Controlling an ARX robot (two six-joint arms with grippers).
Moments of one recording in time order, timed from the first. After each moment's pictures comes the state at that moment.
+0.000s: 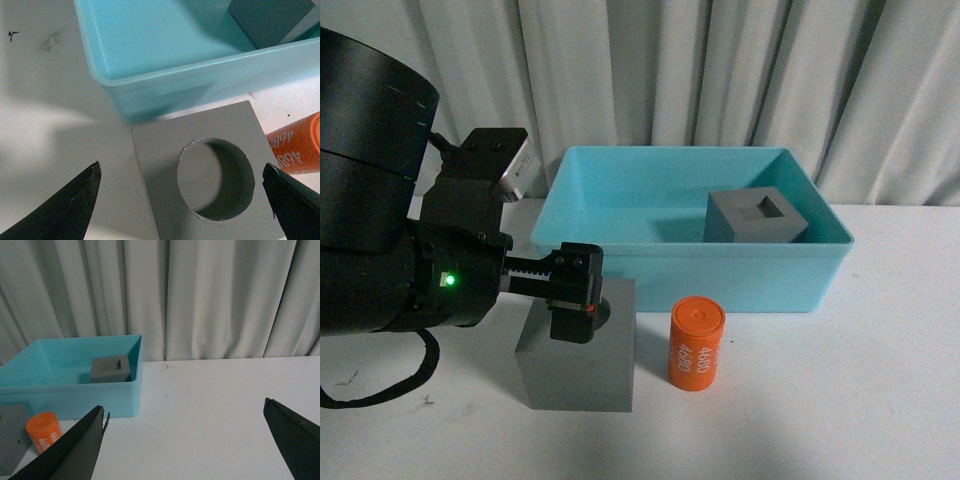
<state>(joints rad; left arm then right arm) -0.34 1.79 0.77 0.35 0.03 -0.10 0.00 0.00 0.01 0.00 0.00 0.01</state>
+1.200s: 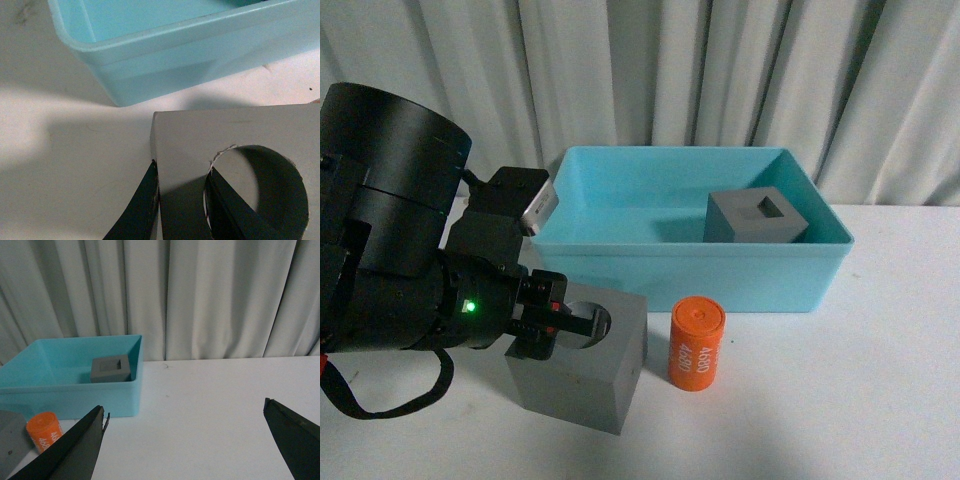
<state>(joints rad) -0.33 1.90 0.81 0.34 0.06 -0.04 0.00 0.00 0.01 0.00 0.00 0.01</state>
